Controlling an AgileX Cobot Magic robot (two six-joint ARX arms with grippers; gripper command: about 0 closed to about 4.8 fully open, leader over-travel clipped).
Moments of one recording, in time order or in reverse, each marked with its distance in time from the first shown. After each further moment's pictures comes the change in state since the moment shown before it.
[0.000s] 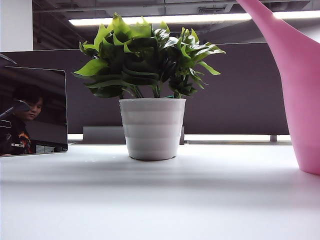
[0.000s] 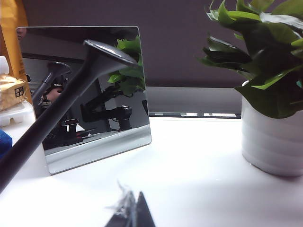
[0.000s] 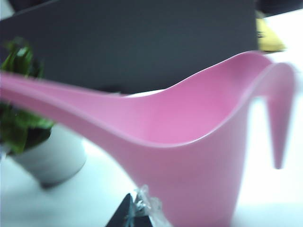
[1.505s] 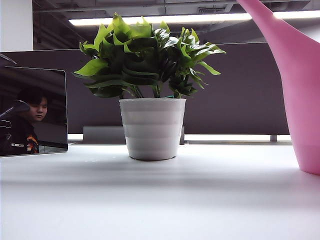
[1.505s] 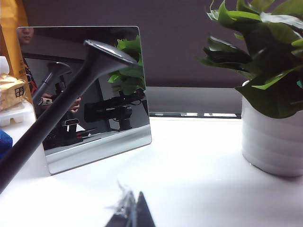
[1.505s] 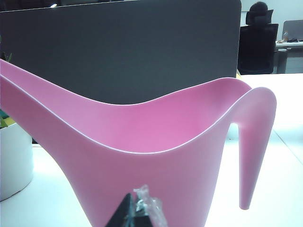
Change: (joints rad) left arm 0.000 0.000 0.000 0.000 0.000 0.000; right arm 0.043 -0.008 -0.282 0.446 0.137 -0.173
